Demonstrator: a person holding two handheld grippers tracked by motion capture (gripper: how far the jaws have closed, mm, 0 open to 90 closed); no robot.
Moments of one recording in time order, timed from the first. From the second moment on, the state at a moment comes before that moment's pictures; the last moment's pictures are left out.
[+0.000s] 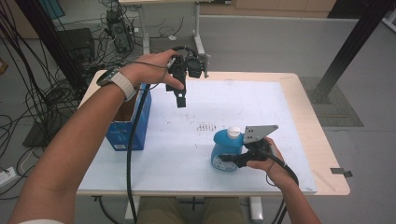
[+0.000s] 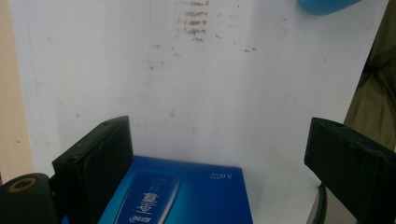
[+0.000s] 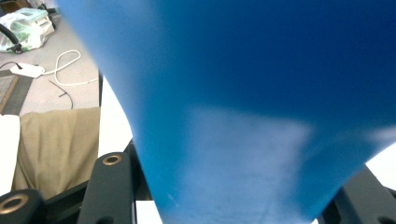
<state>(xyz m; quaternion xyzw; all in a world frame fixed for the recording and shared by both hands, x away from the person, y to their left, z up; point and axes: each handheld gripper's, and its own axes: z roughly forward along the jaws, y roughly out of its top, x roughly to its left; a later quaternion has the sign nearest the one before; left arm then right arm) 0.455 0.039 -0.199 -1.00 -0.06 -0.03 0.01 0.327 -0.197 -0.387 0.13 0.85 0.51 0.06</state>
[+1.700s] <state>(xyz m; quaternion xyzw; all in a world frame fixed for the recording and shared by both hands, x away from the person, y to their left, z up) 0.377 0.040 -0.158 -1.00 -0.03 -0.01 -0.01 0.355 -0.161 -0.305 0.03 0.86 0.51 0.02</state>
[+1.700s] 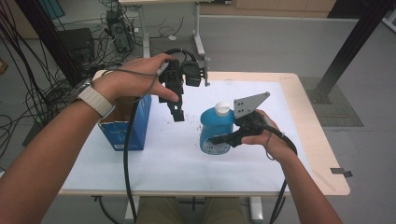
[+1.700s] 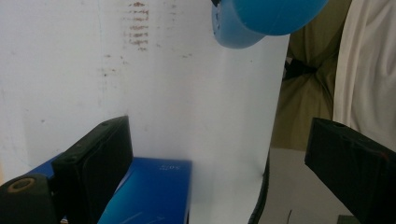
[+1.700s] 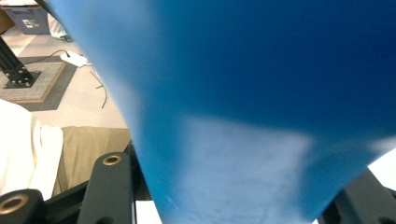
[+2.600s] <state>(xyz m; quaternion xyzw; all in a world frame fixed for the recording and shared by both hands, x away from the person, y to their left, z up) 0.374 0.034 -0.158 -1.00 -0.04 0.00 -0.04 0.370 -0.134 -0.308 0.01 0.87 0.49 0.00</state>
